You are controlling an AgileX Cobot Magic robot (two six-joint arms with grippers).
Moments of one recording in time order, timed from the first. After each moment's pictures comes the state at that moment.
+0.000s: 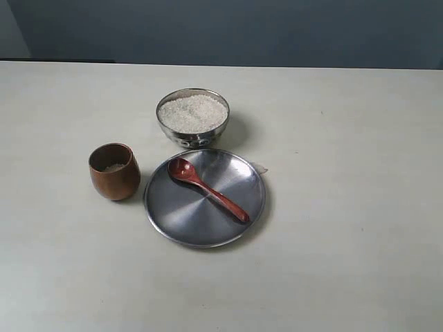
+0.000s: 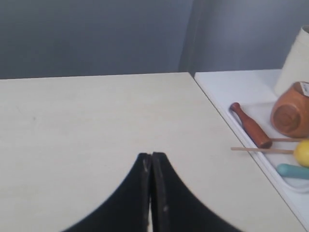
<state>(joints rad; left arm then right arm) 0.04 0.80 -0.73 -0.07 0.66 0.01 0.50 0.25 -0.44 -0.95 0.98 0.86</state>
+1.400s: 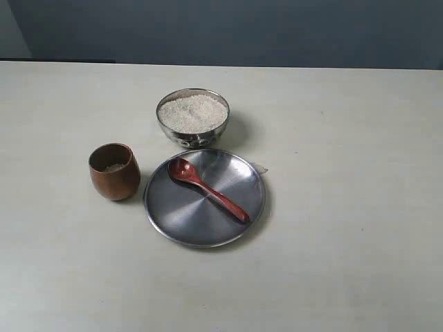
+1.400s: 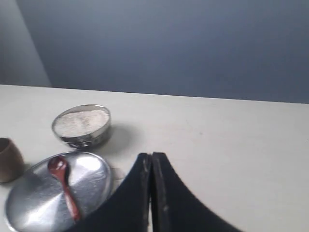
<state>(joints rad) 0.04 0.80 -0.73 -0.07 0.66 0.01 0.50 0.17 -0.38 -0.36 0.54 0.46</state>
